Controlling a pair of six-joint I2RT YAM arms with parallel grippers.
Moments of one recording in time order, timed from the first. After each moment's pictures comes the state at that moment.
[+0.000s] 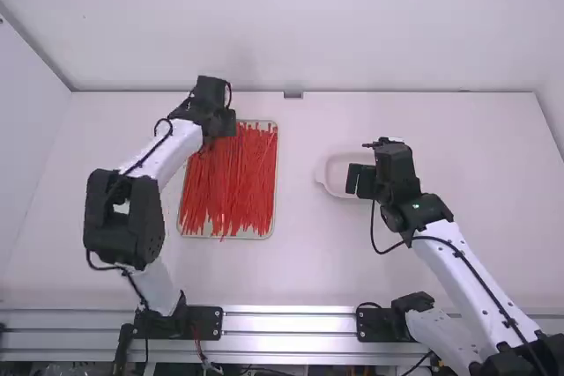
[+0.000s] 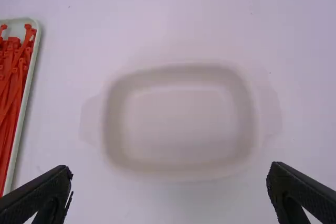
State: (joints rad) left arm -0.14 1.78 1.38 -0.46 -0.14 -0.21; right arm 0.31 1.10 0.76 -0.47 0.15 0.28
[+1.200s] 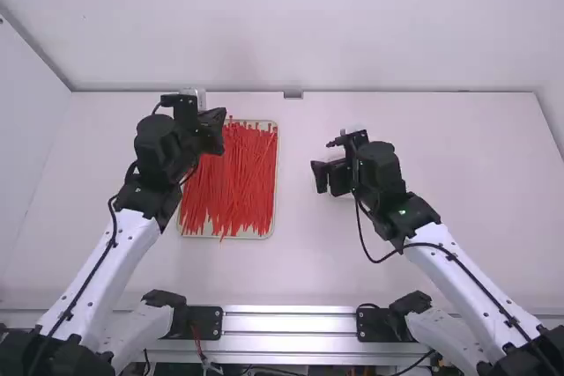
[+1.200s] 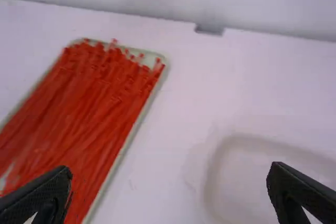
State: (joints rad) left arm -0.16 1.10 0.86 0.06 0.24 -0.21; right arm 0.46 1.10 0.76 -0.19 -0.09 0.12
